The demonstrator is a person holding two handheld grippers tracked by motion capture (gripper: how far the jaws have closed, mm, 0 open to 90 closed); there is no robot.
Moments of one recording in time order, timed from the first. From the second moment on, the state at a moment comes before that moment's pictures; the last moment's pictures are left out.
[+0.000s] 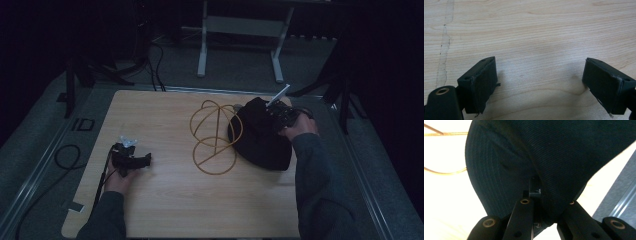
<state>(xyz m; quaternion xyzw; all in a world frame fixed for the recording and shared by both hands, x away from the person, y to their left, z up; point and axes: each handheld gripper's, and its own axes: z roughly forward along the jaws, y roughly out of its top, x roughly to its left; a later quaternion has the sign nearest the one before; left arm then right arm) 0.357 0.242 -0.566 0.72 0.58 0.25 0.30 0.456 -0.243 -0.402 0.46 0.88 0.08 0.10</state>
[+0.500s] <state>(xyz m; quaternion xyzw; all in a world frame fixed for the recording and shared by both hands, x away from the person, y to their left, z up) 0.358 0.242 -0.566 0.72 0.58 0.25 0.30 0.459 -0.233 -0.376 0.38 0.91 0.04 0.14</state>
